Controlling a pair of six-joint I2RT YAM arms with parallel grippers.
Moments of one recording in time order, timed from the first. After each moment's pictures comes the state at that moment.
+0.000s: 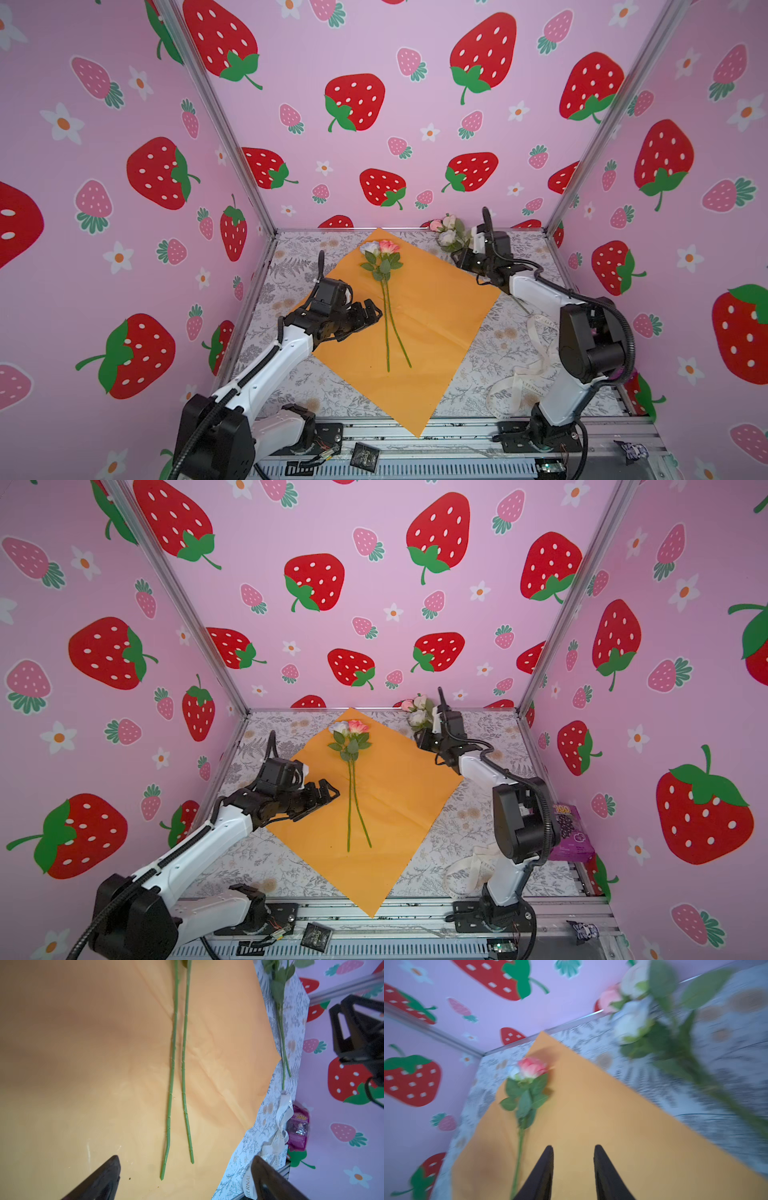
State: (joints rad) left arm -0.41 1.24 0.86 -0.53 0.32 -0.73; right arm 0.29 1.77 1.21 -0.02 -0.25 0.41
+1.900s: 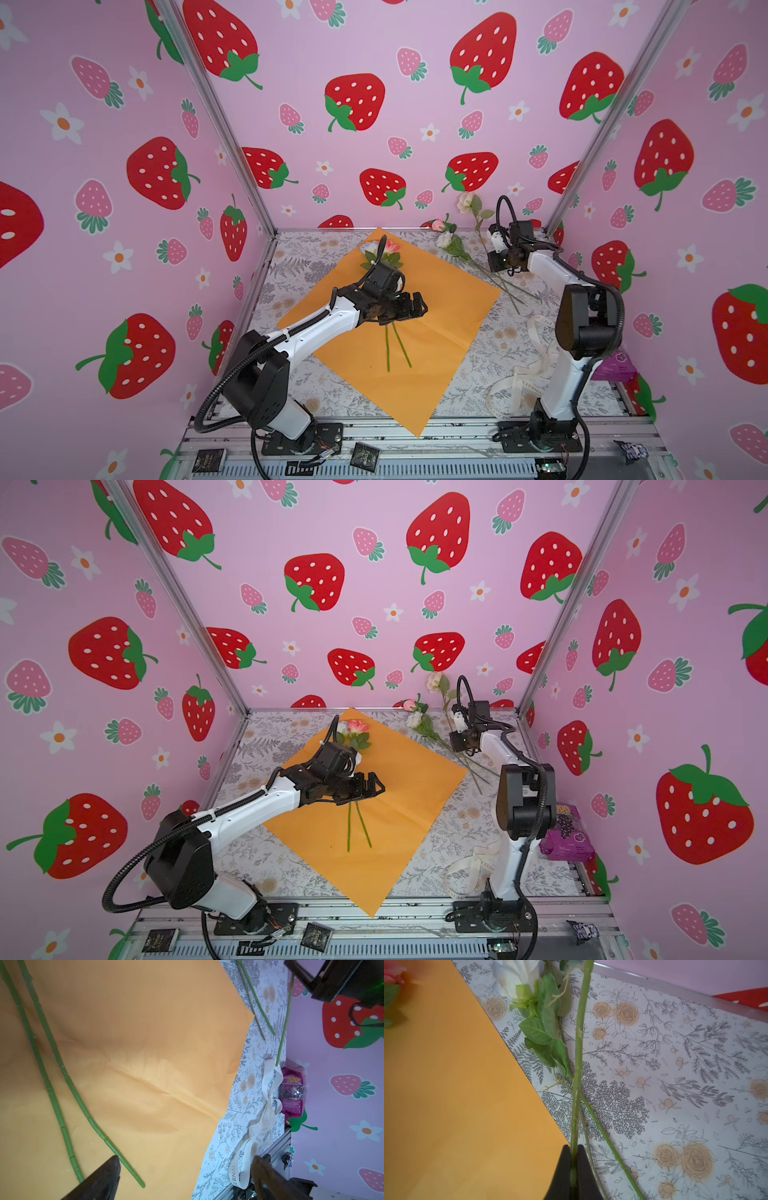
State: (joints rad) left arm -0.64 1.52 1.12 -0.48 0.30 -0.73; right arm 0.15 1.94 1.48 -0.47 -0.18 -0.23
